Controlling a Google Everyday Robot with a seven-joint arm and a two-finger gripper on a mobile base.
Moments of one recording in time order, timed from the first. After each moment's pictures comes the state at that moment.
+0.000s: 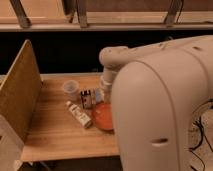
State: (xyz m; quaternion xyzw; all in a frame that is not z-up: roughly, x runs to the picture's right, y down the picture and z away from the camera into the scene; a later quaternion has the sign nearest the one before) arm -0.008 0.064 0.763 -0.38 0.16 0.48 0.78
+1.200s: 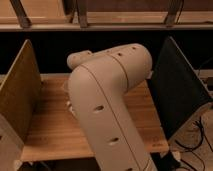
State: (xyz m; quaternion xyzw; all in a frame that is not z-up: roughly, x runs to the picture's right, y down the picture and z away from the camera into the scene) arm -0.144 0.035 0.858 -0.35 0.04 0.30 0.89
